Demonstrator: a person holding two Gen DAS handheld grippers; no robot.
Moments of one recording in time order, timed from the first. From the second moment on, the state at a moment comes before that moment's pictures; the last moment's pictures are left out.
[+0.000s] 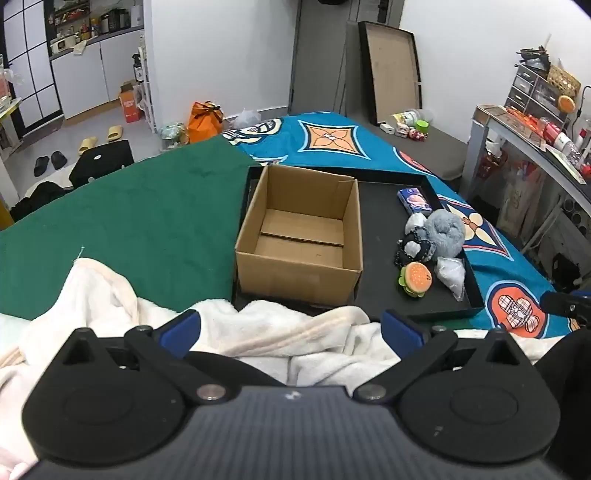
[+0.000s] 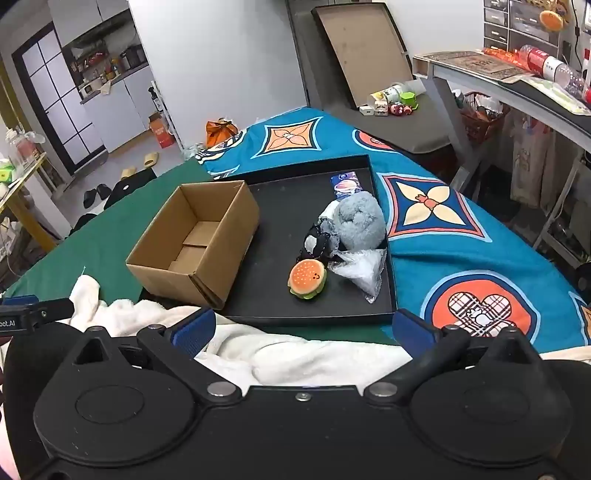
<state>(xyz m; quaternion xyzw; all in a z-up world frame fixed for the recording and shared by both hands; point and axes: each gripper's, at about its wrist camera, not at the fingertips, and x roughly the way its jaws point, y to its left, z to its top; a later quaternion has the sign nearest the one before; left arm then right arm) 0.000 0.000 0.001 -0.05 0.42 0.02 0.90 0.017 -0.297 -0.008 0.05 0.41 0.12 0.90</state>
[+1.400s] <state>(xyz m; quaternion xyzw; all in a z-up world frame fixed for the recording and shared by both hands) 0.001 -0.006 0.010 -0.04 0.41 -0.01 0.91 0.011 -0.281 -0.001 0.04 0.40 0.13 0.91</state>
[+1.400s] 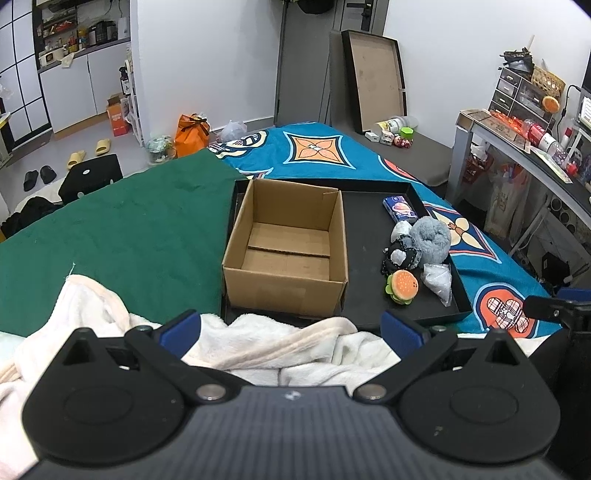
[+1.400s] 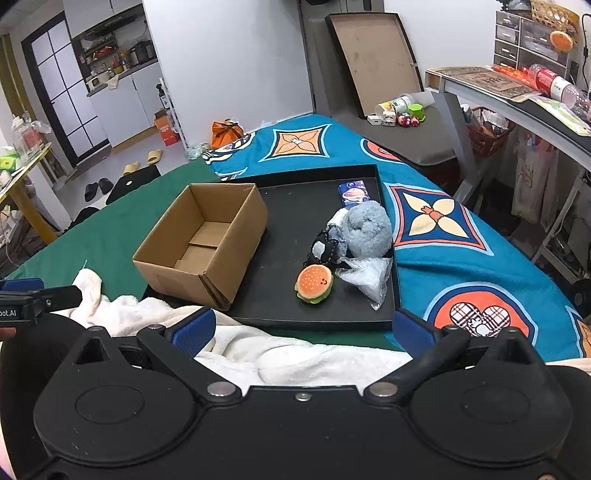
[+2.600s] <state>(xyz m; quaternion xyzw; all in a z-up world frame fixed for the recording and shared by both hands) -0.002 -0.010 0.015 -0.03 0.40 -0.01 0.92 0.011 -0.295 0.005 0.08 0.39 0.13 0.91</state>
